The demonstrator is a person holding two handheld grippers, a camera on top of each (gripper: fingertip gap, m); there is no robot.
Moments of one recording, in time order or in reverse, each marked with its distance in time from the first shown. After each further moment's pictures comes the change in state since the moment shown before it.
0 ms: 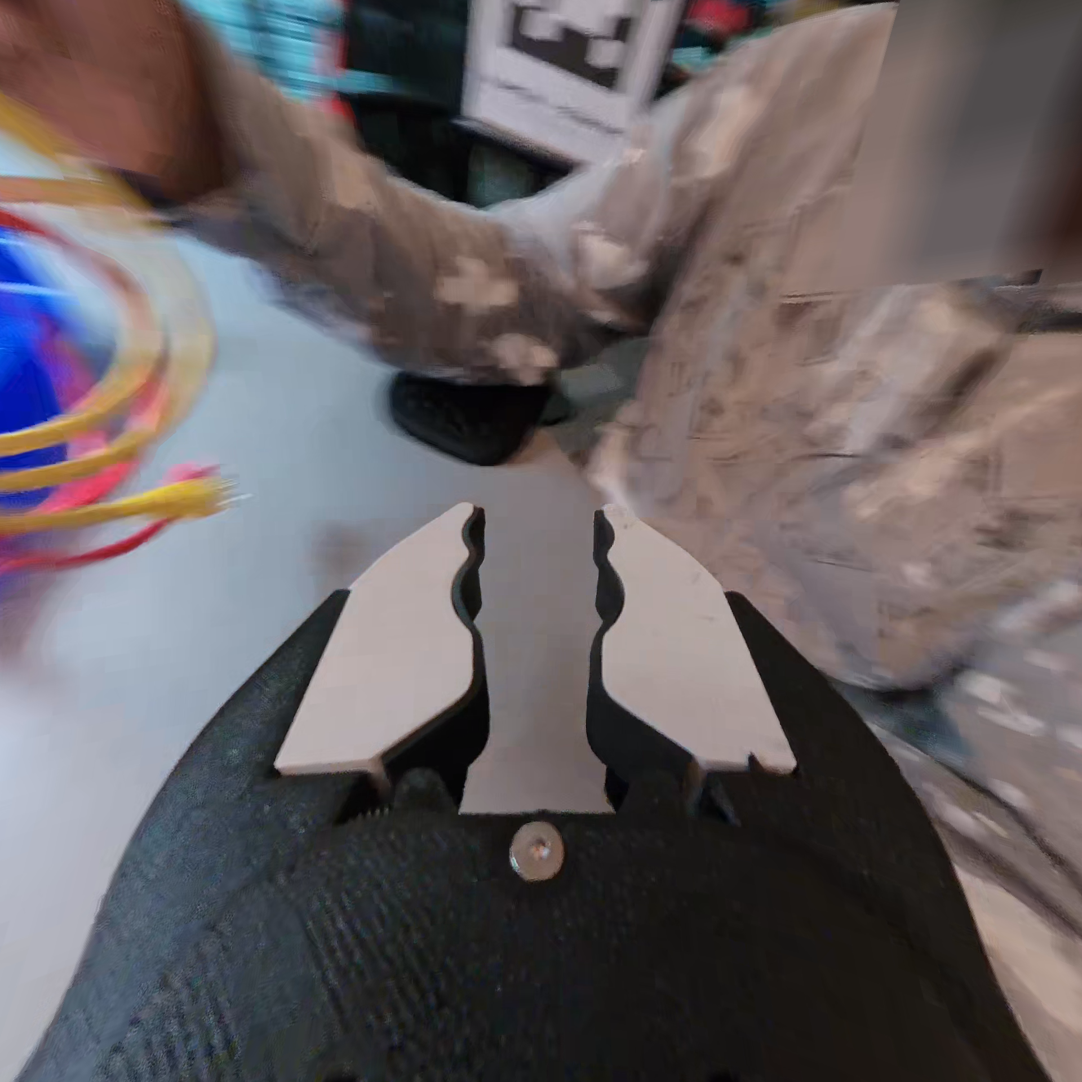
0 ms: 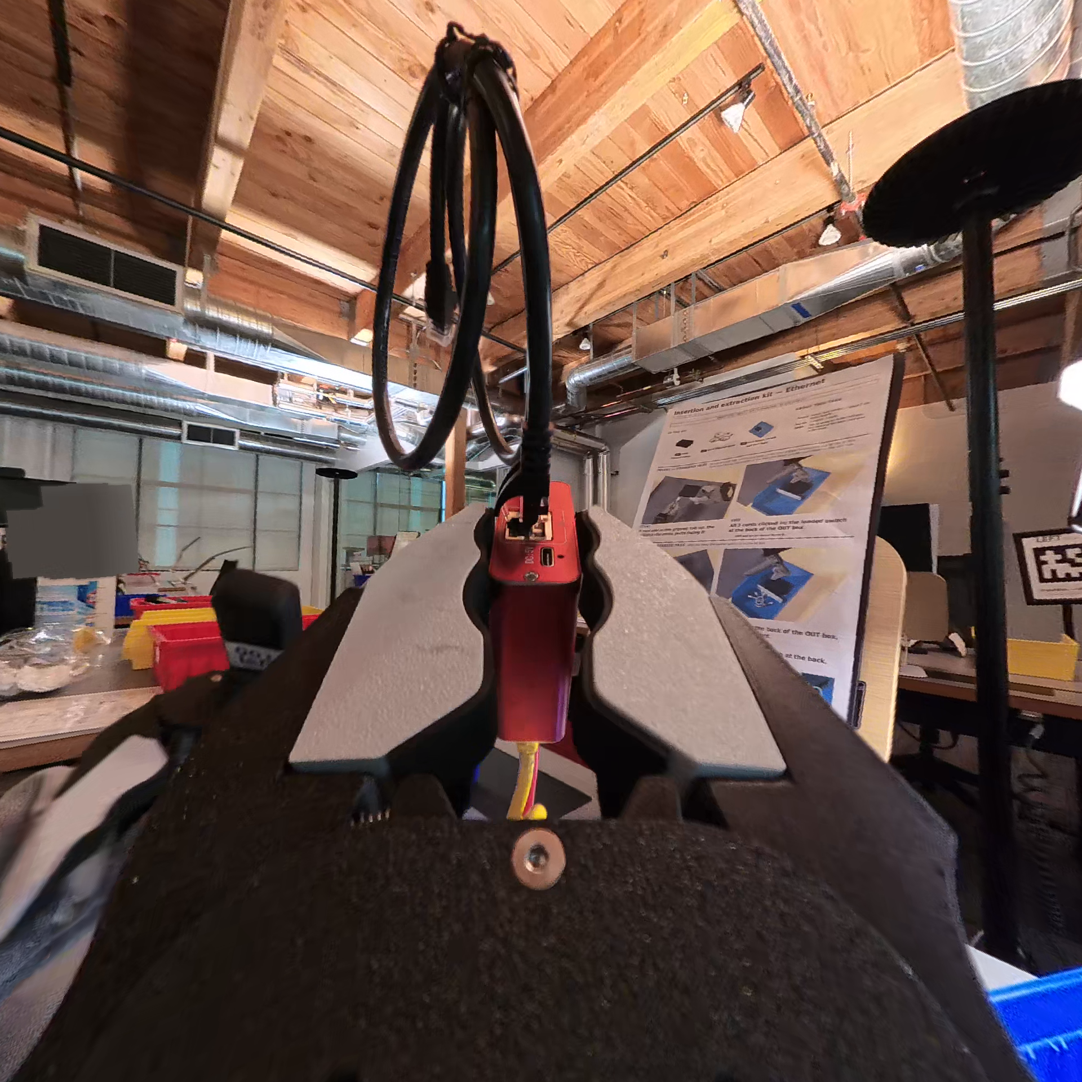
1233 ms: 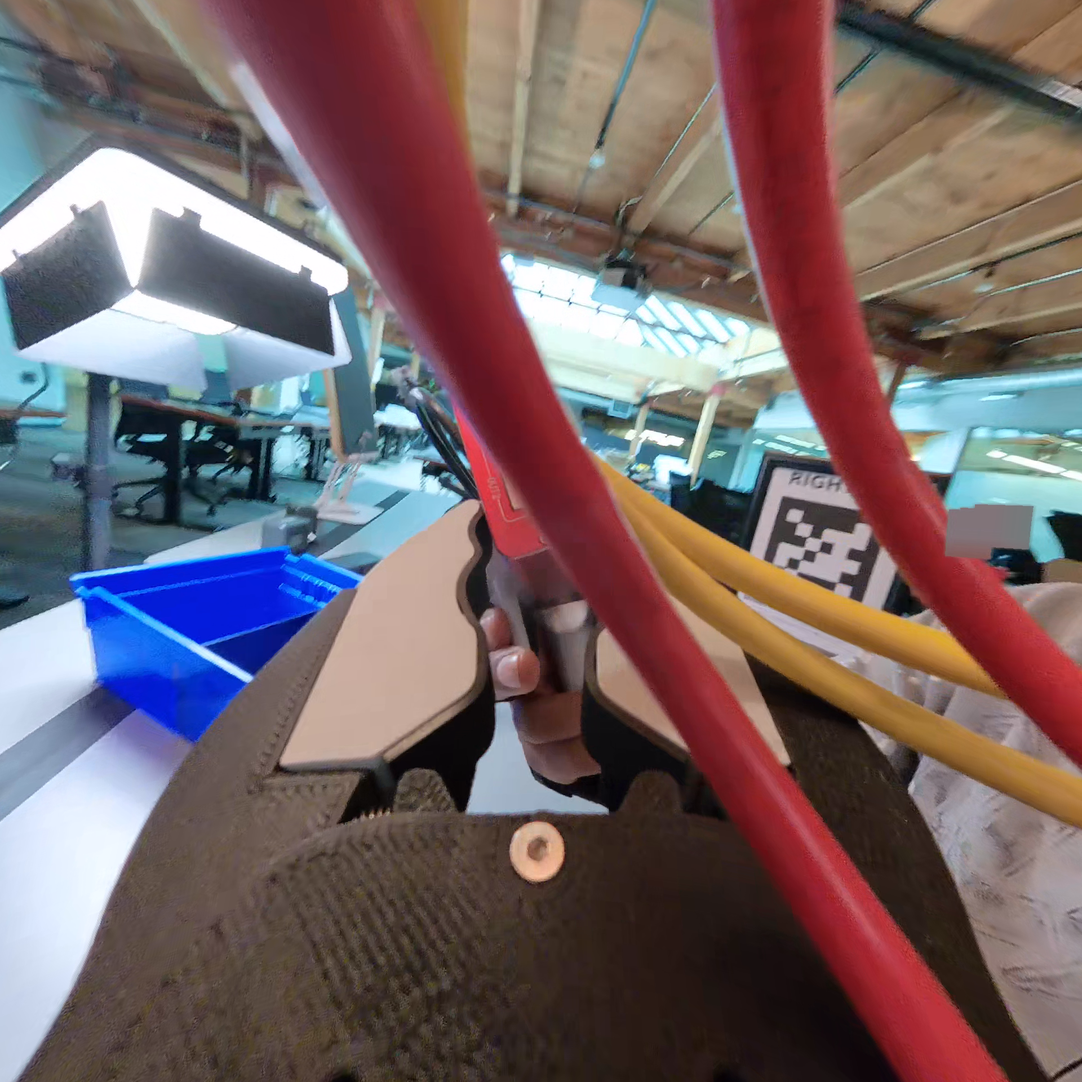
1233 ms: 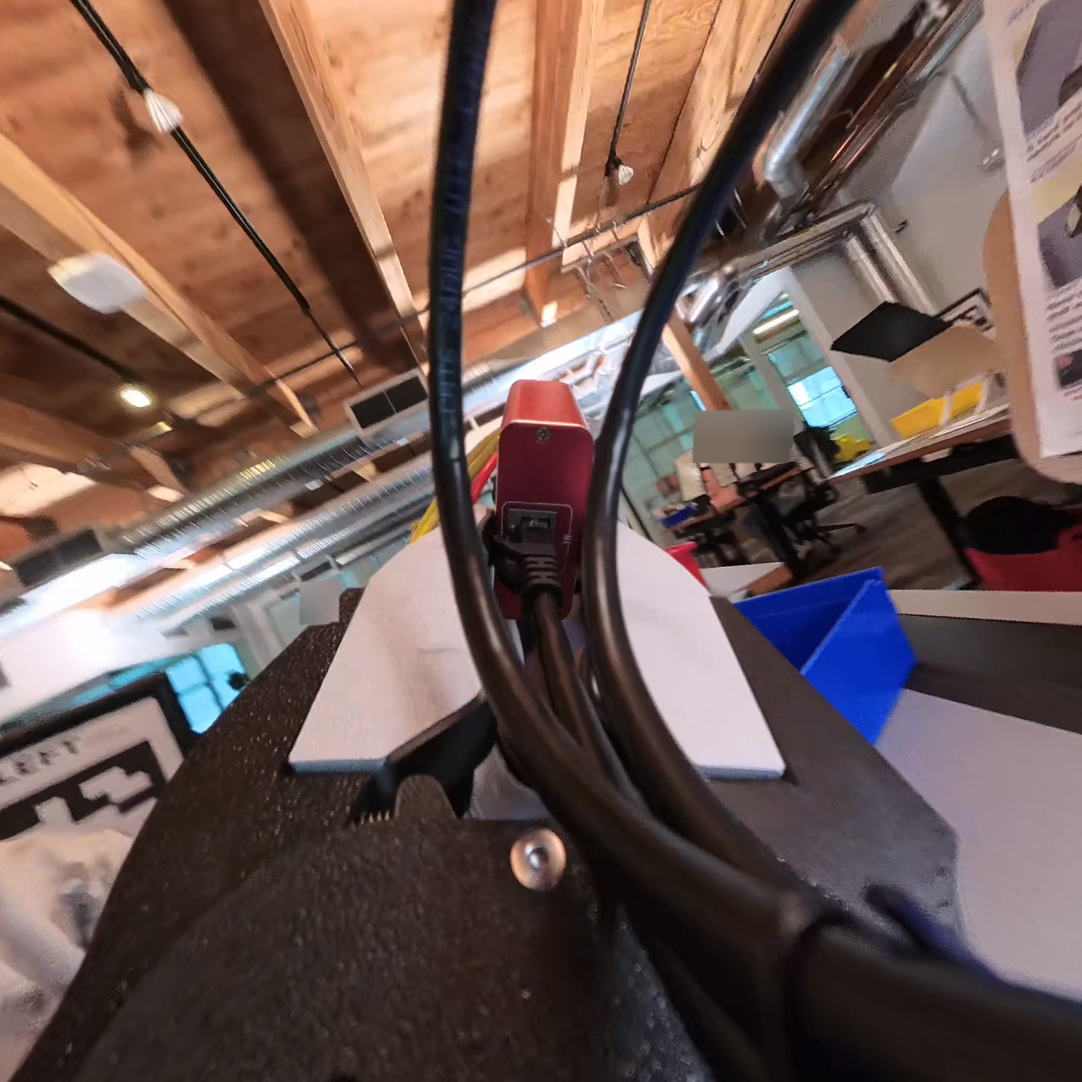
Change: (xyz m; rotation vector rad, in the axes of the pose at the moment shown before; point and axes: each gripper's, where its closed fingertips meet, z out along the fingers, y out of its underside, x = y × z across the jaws) left arm -0.053 -0.107 -0.095 0.856 -0.482 0.021; right arm -0.107 0.099 0.043 -0.136 -0.241 0.788
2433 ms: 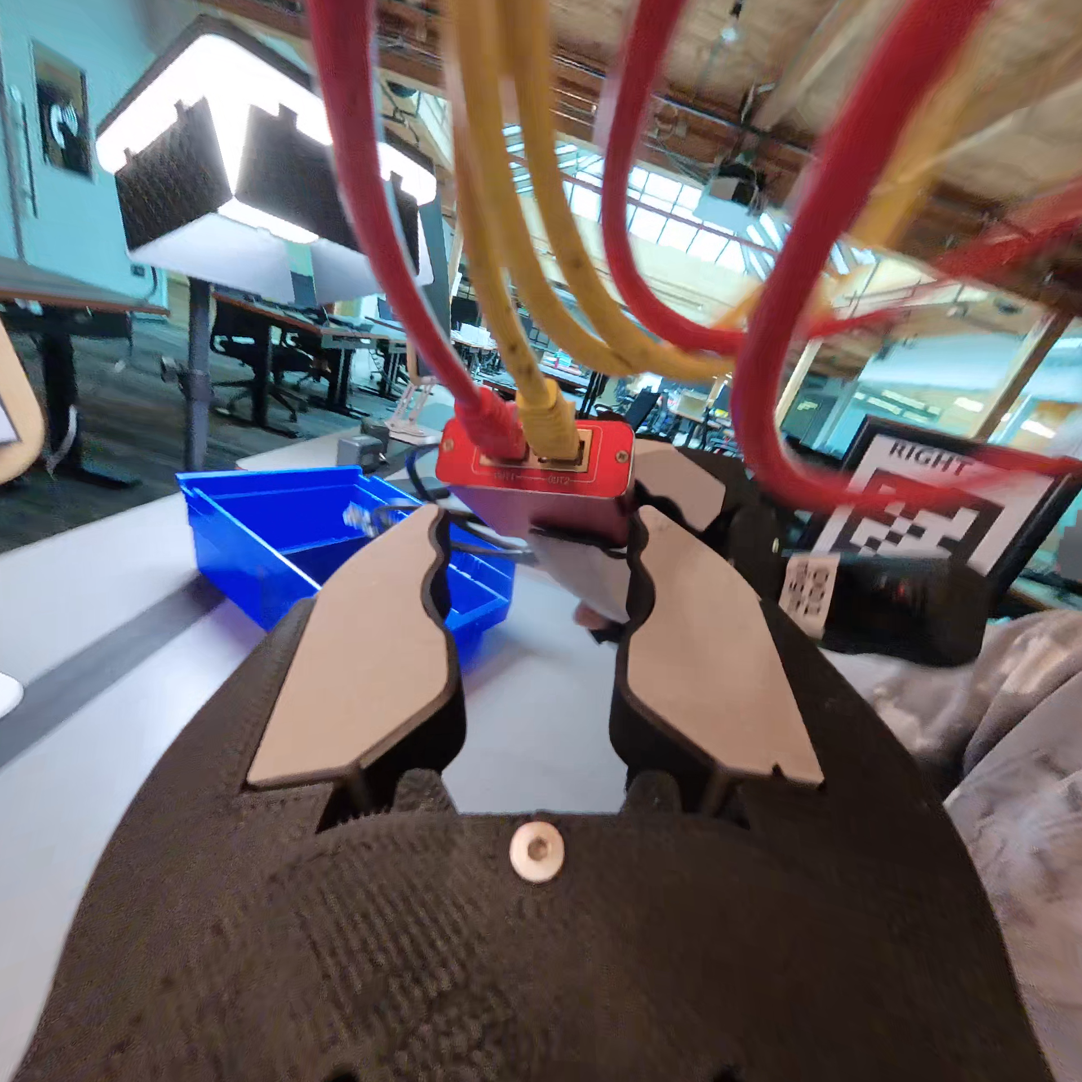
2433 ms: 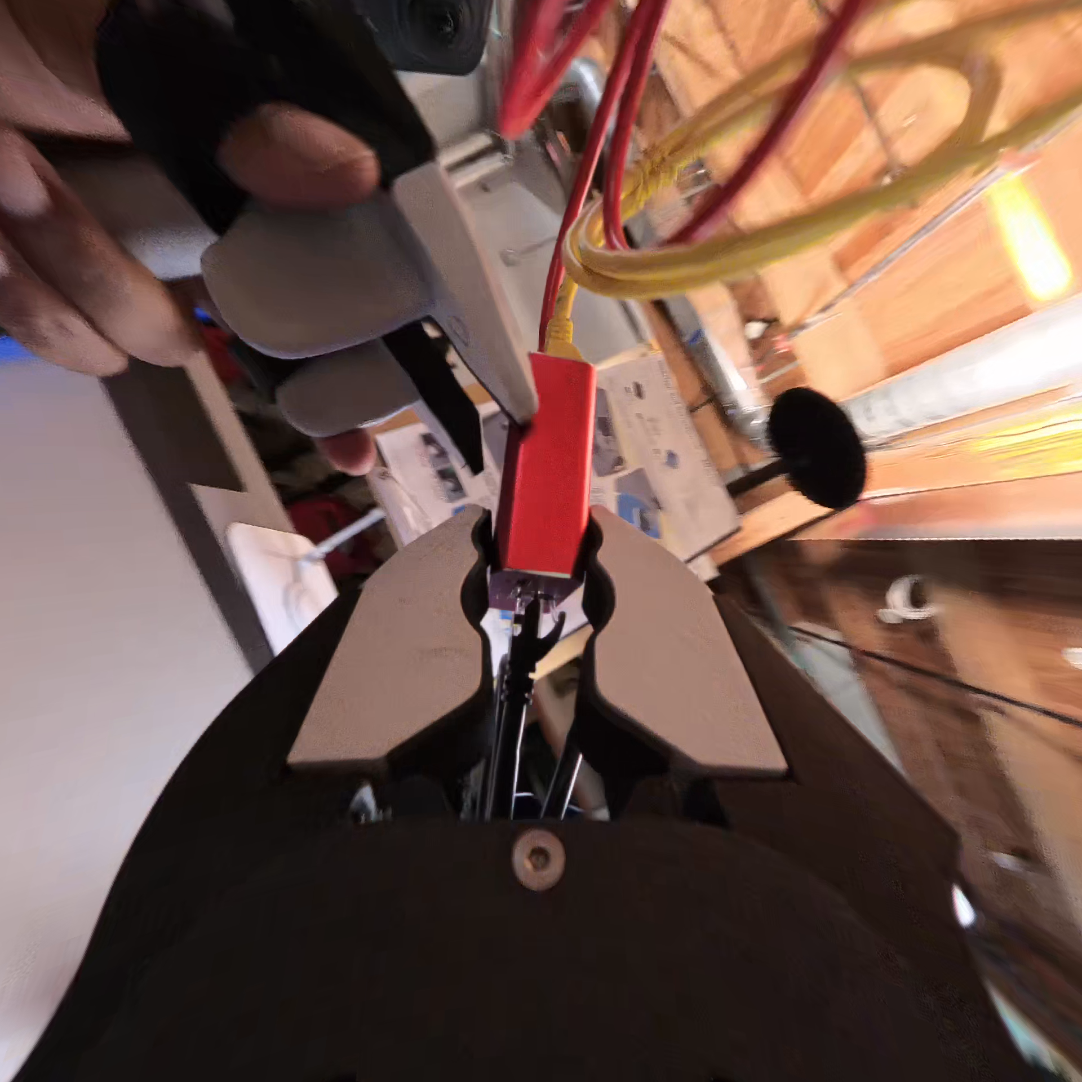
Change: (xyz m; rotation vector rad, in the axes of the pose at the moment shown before) left arm -0.023 0.012 -0.005 -0.129 -0.159 -0.049; right arm 0.024 -0.008 -0.013 -0.525 0.565 -1.973
